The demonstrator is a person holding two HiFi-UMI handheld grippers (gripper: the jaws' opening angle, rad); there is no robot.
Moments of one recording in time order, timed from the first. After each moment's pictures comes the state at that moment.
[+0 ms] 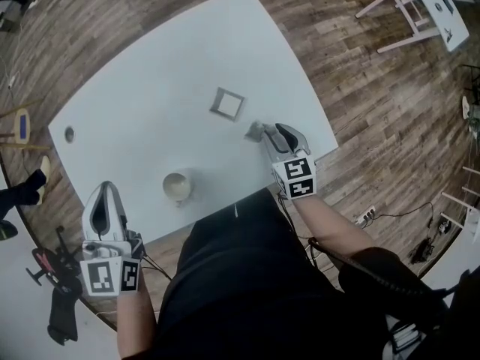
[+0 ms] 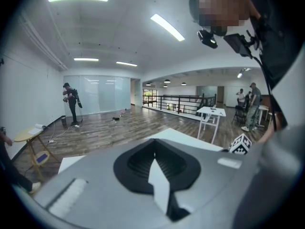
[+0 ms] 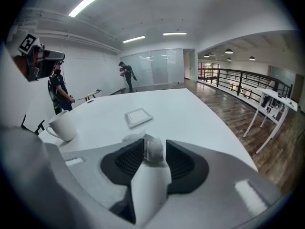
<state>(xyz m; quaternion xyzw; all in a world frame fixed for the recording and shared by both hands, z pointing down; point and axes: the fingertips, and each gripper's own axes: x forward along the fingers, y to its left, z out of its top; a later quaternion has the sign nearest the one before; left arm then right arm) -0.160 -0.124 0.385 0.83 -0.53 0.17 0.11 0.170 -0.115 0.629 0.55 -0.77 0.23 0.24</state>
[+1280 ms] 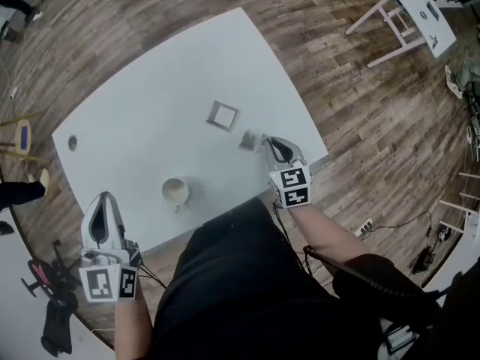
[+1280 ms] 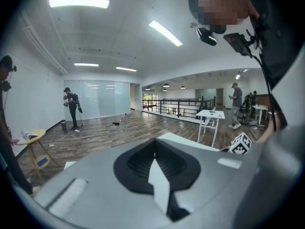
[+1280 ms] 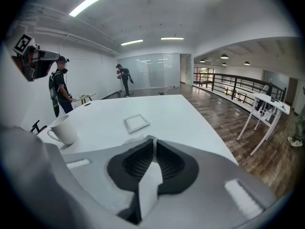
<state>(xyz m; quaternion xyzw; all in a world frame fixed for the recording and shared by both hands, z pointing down) -0.166 -0.110 0.371 0.83 -0.53 0.15 0.09 0.182 -0.114 0.613 0.58 -0.75 0.21 0.24</state>
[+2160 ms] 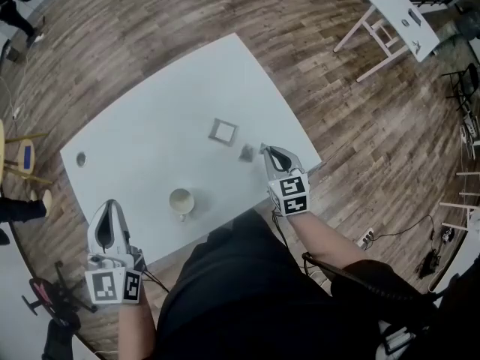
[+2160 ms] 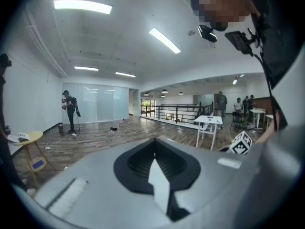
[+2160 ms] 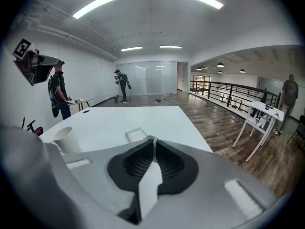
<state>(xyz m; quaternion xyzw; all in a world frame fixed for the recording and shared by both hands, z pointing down) -0.172 -0.110 0.362 0.85 -0.52 0.11 0.07 0.184 -0.121 0.577 0.60 -0.75 0.18 0.21</state>
